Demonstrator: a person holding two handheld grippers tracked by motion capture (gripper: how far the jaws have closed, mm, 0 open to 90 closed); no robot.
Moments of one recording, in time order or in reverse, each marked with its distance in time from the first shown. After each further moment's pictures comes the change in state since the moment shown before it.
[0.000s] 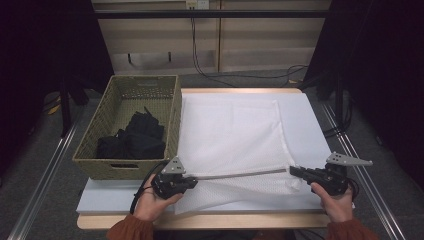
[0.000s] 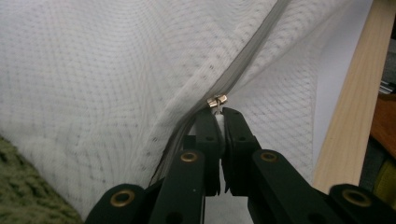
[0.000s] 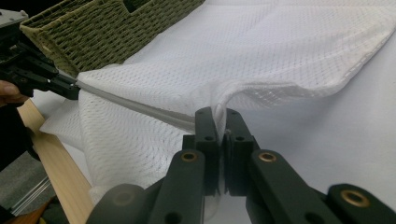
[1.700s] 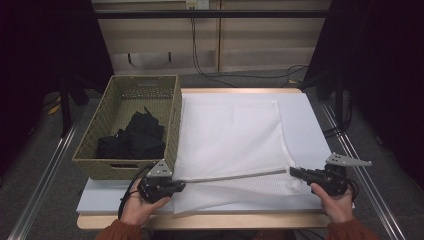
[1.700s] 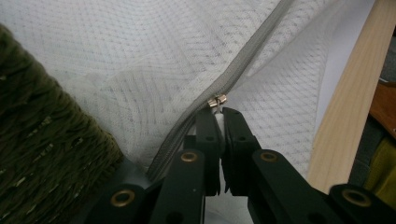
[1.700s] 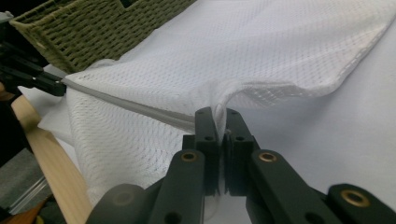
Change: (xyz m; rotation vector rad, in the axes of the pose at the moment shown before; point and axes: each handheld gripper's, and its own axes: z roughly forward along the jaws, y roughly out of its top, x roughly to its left) left arm 0.008 -0.021 -0.023 0.014 0.020 -0.028; right arm -0.001 -0.003 0.001 0.014 -0.019 0.003
